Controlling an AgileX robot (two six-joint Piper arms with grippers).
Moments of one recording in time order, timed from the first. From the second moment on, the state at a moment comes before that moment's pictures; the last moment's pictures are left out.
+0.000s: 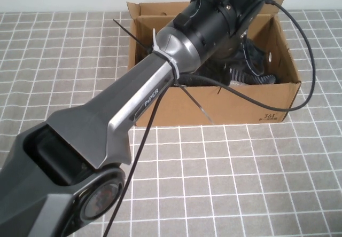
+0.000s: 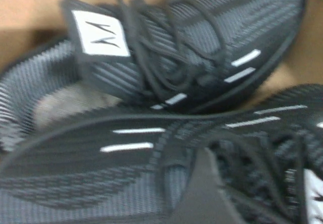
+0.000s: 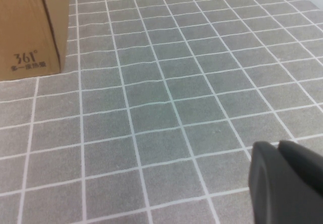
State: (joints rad) right arm -0.10 -0.01 0.03 -0.04 0.39 0.17; left arm -0.83 2.38 -2.54 0.39 1.25 -0.42
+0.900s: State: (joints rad) right arm -0.10 -0.01 0.03 -0.04 0.39 0.17; left arm -0.58 2.24 -2.38 0.21 1.26 -0.25
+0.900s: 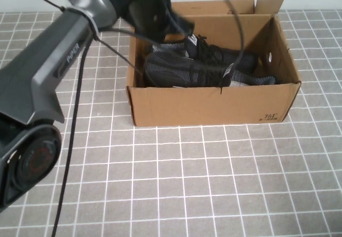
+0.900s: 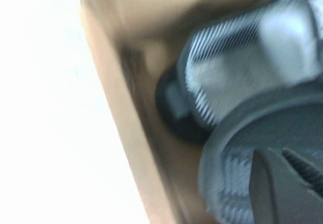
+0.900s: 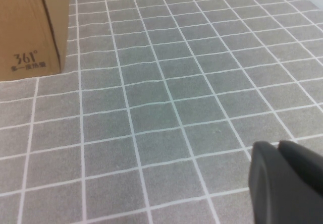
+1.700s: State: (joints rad) right arm -0.10 -0.01 0.03 -0.04 0.39 0.17; left arm -0.58 2.15 -2.32 0.20 1.25 -0.24
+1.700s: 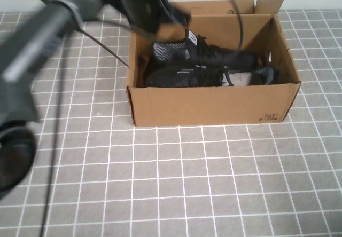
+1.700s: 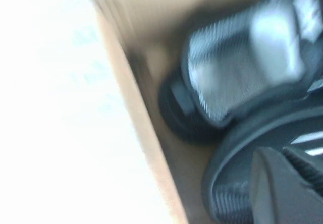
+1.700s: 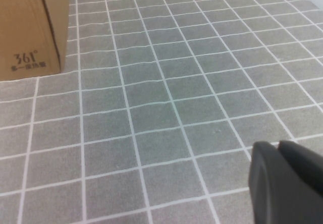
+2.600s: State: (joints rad) right arm -0.10 -0.01 0.03 -0.04 0.39 0.17; left arm -0.58 1.15 -1.63 0.02 1.26 -0.05
